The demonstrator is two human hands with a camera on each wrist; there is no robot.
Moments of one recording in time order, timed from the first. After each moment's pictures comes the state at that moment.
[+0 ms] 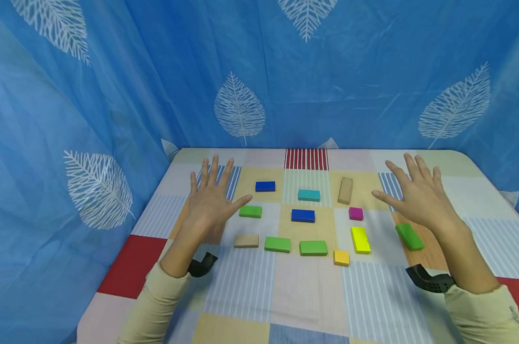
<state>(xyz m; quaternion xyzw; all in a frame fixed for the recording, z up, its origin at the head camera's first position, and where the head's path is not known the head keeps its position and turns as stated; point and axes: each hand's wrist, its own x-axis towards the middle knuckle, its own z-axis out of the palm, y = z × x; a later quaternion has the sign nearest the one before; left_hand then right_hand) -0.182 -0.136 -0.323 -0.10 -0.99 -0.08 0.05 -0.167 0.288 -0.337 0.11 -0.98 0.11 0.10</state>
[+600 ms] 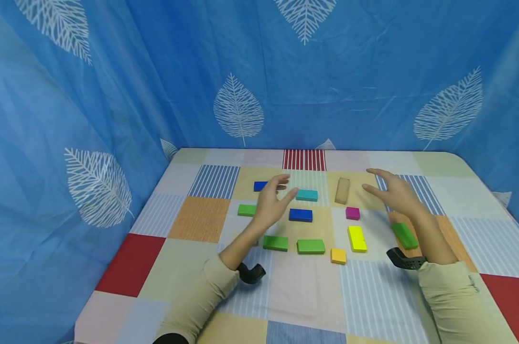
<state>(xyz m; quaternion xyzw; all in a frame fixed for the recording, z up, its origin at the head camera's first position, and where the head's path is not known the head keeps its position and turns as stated) -0.196 -0.026 -0.382 -0.18 -0.84 -0.51 0.08 -0.212 0.298 -0.382 0.12 -0.95 0.30 0.02</state>
